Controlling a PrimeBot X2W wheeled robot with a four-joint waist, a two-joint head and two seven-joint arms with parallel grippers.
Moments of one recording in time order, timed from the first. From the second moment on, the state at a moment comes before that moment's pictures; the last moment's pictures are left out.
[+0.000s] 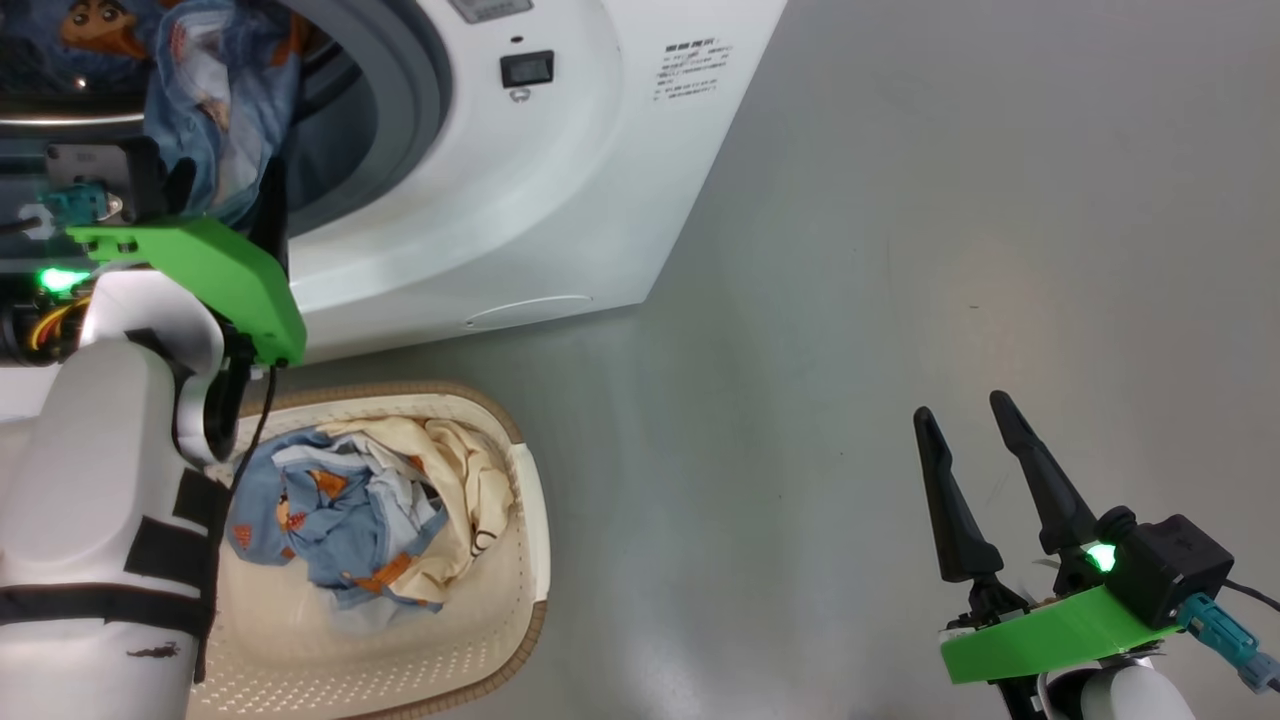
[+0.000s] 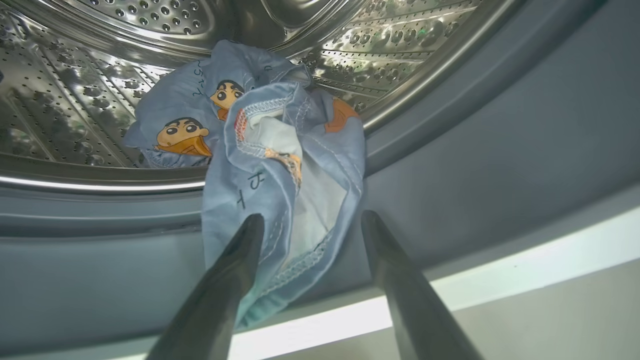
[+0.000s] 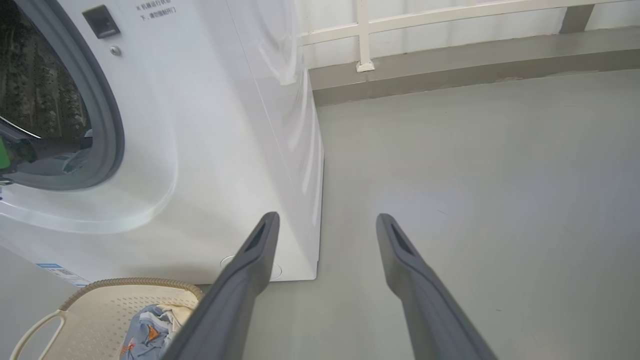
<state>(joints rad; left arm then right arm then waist) -0.83 0.17 -0.16 0.61 -0.28 -0.09 0.12 -0.09 -0.05 0.06 -0.01 0.25 0.13 -0.26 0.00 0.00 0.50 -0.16</state>
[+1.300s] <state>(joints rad) -1.01 0.22 -0.19 0.83 -0.25 0.00 -0.09 -0.10 -0.05 0.07 -0.01 0.25 0.13 -0.26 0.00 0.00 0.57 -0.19</state>
